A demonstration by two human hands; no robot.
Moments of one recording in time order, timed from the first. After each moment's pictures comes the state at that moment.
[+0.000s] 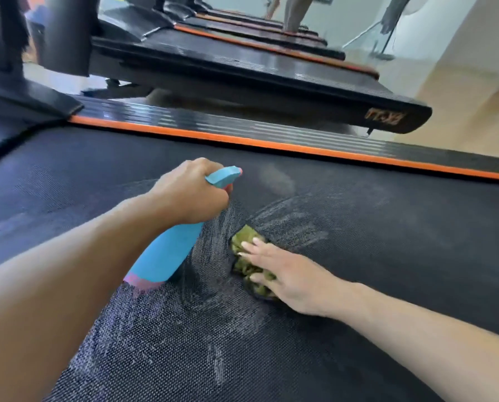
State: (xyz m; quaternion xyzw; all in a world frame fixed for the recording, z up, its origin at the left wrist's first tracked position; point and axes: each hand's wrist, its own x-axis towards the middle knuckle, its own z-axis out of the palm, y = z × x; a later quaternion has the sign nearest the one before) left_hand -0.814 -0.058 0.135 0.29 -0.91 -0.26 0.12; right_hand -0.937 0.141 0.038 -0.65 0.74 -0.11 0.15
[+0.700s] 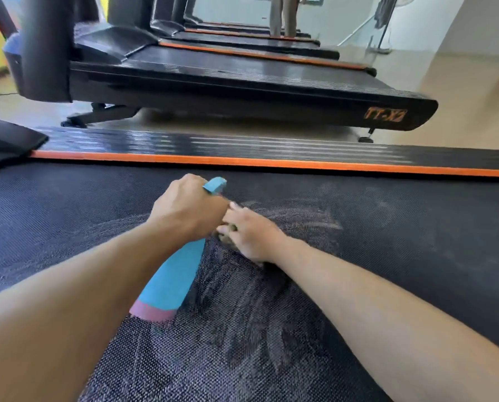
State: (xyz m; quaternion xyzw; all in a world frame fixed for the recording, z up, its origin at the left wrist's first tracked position) left_hand -0.910 -0.064 0.126 0.43 -0.85 -0.28 0.13; right_hand -1.032 0.010 0.042 -0.59 0.78 -0.18 0.12
